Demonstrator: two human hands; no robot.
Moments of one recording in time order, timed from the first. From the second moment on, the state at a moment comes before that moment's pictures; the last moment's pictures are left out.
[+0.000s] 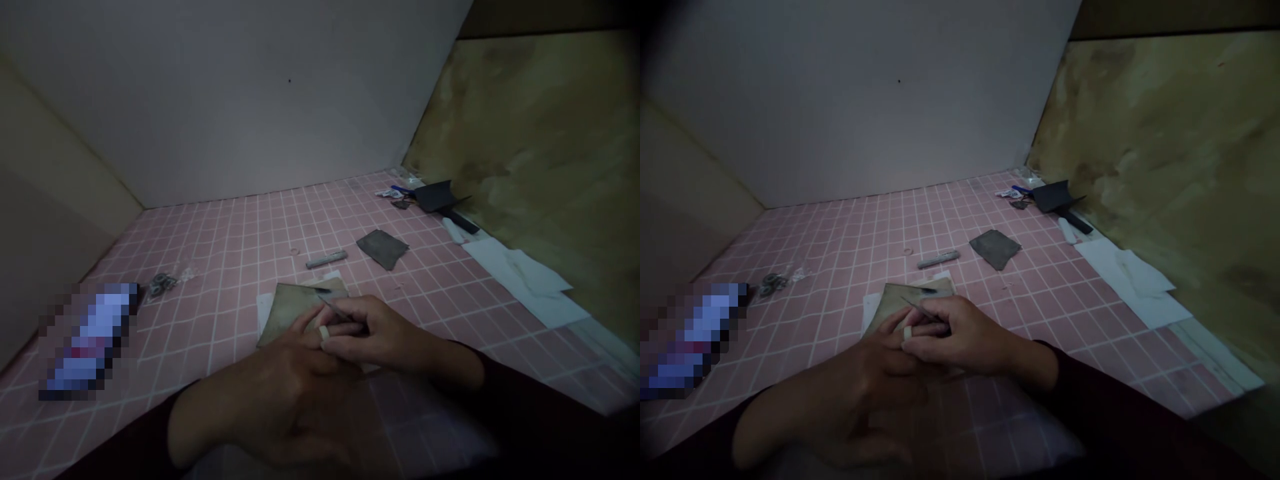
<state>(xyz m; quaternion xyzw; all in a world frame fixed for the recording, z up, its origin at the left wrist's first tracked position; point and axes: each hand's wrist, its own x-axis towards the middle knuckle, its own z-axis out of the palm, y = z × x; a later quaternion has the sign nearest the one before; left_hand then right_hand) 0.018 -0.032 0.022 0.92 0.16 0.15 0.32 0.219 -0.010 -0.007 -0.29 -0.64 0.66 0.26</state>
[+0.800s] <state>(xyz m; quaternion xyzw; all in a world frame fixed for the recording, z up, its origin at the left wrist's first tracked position) 0.008 -0.017 0.002 0.84 0.31 0.38 0.22 0.226 -0.001 -0.017 -0.24 -0.40 0.84 0.28</state>
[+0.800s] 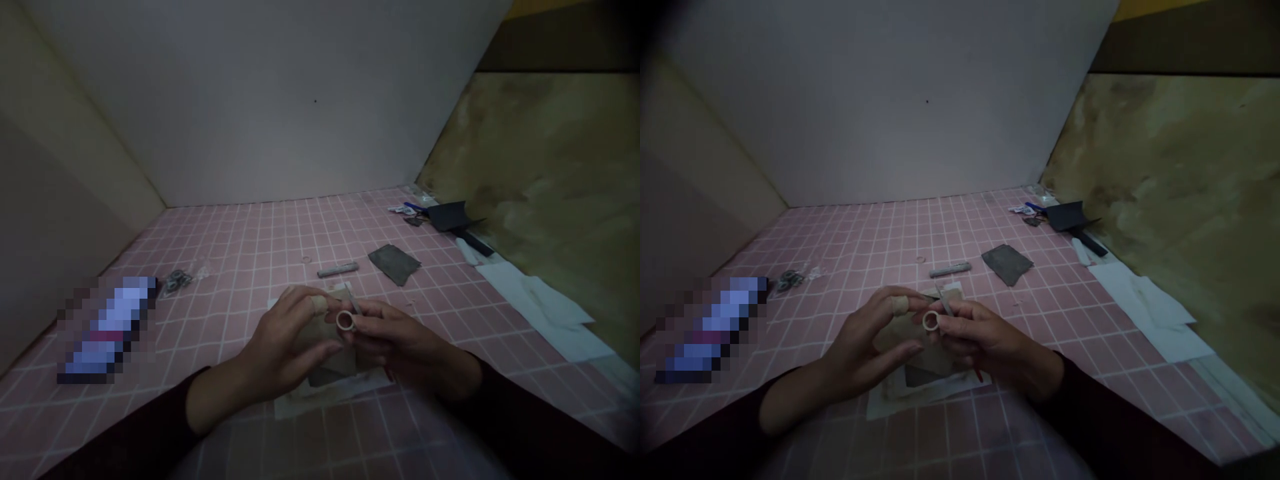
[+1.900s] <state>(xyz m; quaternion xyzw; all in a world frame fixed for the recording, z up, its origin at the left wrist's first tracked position) 0.003 -0.008 -0.021 0.77 0.39 0.42 0.26 0.218 0.000 -0.028 -0.30 -0.39 0.82 0.30</state>
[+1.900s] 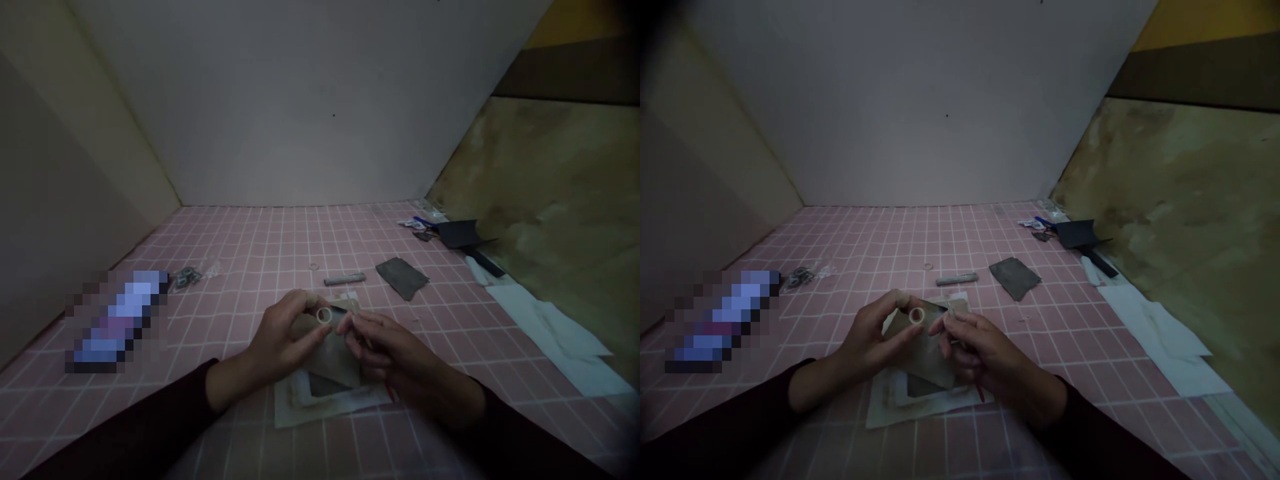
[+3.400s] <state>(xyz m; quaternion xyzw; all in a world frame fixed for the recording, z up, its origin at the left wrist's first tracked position) 0.001 -0.006 -0.021 0.77 0.38 0.40 0.33 0.216 -0.002 -0.032 -0.33 -0.53 0.73 0.28</state>
